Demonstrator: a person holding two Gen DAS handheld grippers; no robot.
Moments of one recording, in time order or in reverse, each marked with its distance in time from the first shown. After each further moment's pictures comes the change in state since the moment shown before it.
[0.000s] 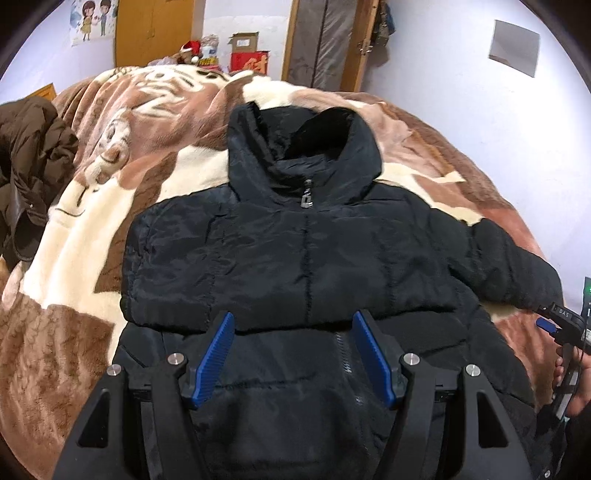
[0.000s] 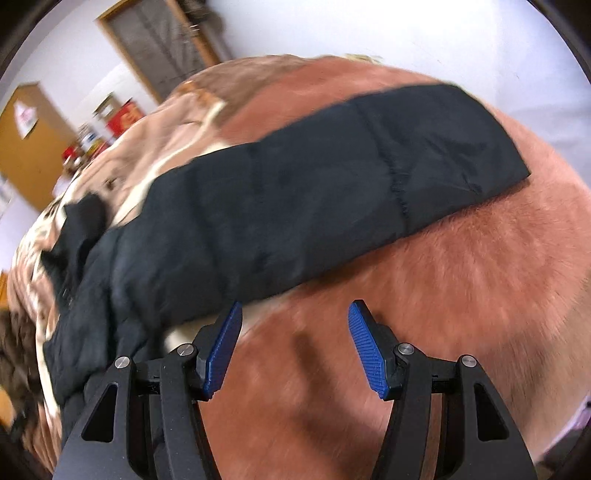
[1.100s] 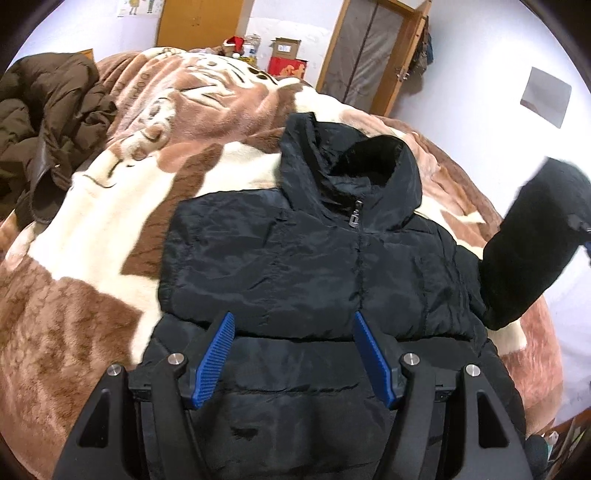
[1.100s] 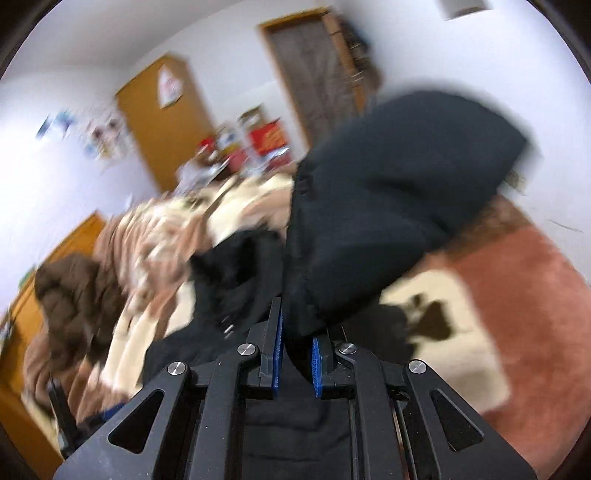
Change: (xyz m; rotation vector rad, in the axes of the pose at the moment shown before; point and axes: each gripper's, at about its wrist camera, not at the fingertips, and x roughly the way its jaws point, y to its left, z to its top) left arm -0.016 0.066 -0.005 -0.167 -0.053 -0.002; right arm -0.114 0.264 -0.024 -0.515 -0.148 0.398
